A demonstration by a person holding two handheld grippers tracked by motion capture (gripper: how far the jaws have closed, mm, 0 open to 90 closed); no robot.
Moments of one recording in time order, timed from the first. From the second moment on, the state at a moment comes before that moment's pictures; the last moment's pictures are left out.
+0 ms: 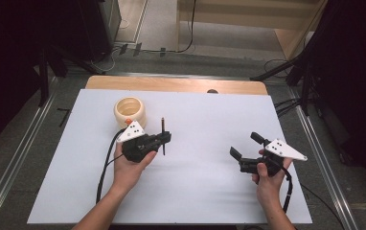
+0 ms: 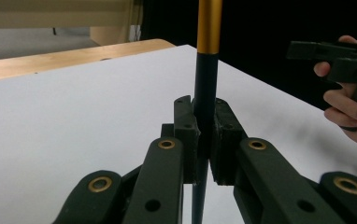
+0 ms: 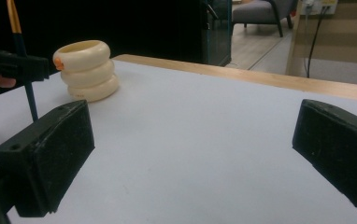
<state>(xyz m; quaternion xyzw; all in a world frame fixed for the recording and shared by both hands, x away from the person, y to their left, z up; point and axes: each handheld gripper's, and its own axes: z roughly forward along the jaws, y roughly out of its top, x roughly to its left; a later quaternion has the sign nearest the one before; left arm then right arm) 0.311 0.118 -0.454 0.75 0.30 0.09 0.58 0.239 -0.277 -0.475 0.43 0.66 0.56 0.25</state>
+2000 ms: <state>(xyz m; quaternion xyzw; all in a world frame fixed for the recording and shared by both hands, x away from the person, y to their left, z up) 0.377 0.180 -0.391 0.70 0.36 0.20 0.59 0.222 -0.301 -0.510 0.46 0.66 0.55 0.23</state>
